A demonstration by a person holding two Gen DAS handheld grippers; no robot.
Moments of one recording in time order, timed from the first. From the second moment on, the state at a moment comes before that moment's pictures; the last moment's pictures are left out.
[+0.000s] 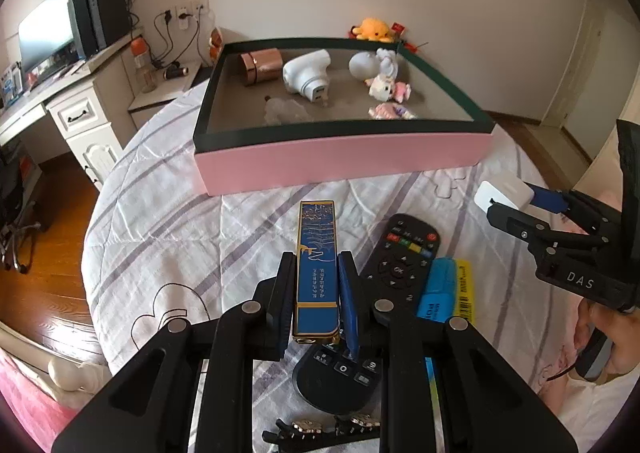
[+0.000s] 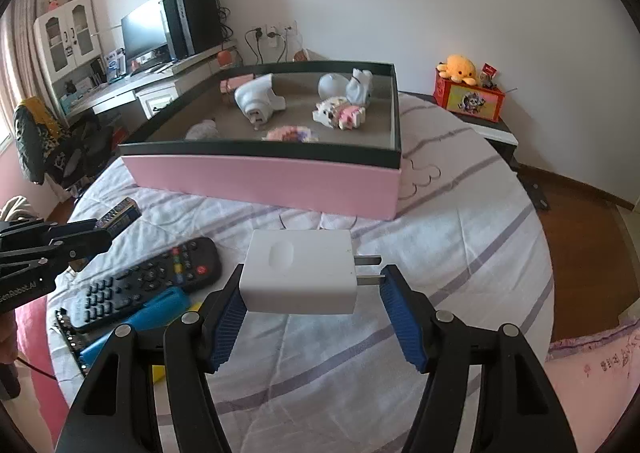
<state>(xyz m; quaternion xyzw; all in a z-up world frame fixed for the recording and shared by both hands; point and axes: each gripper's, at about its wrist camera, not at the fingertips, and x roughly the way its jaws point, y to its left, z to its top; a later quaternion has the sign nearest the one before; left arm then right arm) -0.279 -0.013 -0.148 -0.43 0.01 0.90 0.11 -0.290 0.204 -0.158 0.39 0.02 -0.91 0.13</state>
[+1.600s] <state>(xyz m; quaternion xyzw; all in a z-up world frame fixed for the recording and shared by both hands) -0.460 -0.012 -0.147 -0.45 0.08 0.89 0.08 -0.483 0.099 -0.154 0.49 0.12 -0.84 0.20</state>
